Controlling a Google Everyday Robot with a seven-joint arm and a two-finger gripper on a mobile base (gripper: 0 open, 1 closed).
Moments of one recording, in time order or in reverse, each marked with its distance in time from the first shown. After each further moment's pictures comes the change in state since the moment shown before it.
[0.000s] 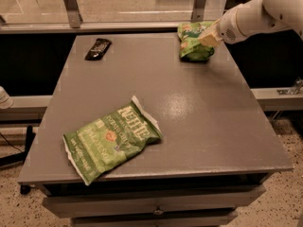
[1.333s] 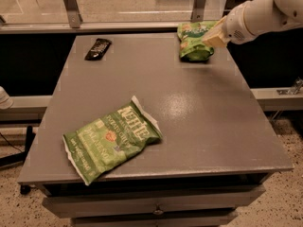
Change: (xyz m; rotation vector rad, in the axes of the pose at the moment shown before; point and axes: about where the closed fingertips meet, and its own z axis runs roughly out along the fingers) arm 0.001 0.016 -0.032 -0.003 0.024 -0.121
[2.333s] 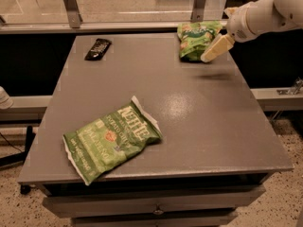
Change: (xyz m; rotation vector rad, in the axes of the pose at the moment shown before) arm 0.023 -0.039 0.017 0.049 -0.004 -0.005
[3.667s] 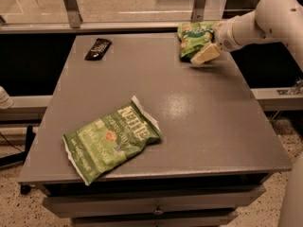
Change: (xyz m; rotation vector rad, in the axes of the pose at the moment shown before) arm 0.016 0.008 0.054 -0.014 -0.014 0.079
